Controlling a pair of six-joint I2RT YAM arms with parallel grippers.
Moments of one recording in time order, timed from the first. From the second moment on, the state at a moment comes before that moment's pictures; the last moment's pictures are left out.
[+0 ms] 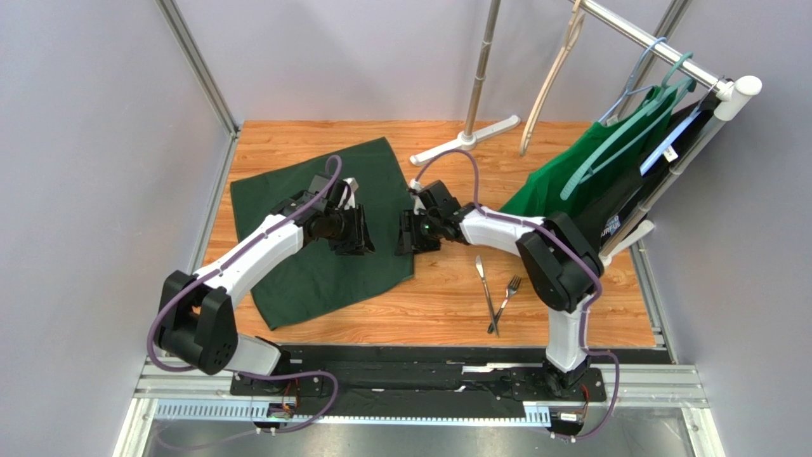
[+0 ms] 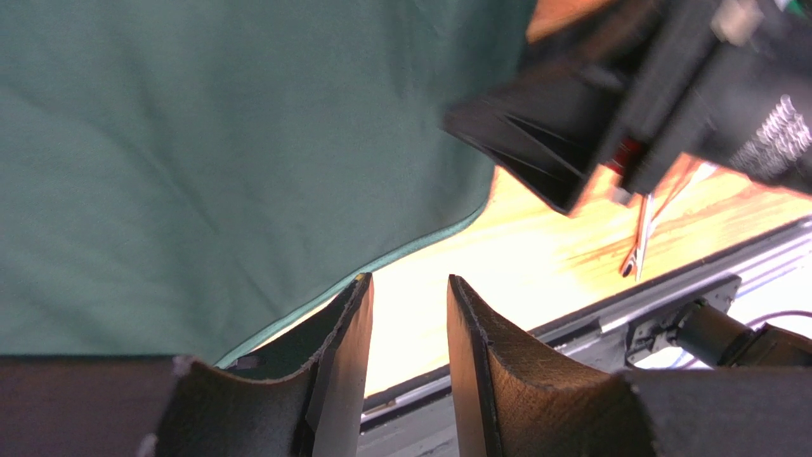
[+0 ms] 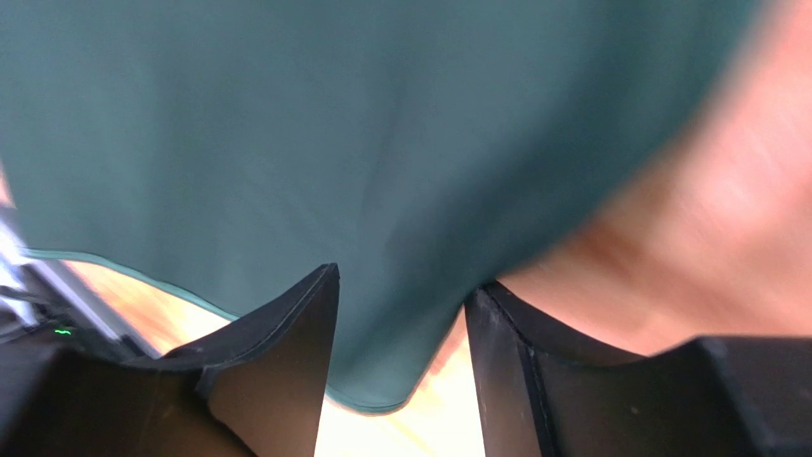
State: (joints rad) left arm -0.44 1.42 1.03 -0.63 0.25 -0.55; right arm 0.67 1.91 1.20 -0.20 -0.28 0.51
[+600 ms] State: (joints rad) left arm -0.38 1.32 1.03 -0.67 0.17 -0.54; right arm 0.61 1.90 1.38 -0.19 -0.38 0.55
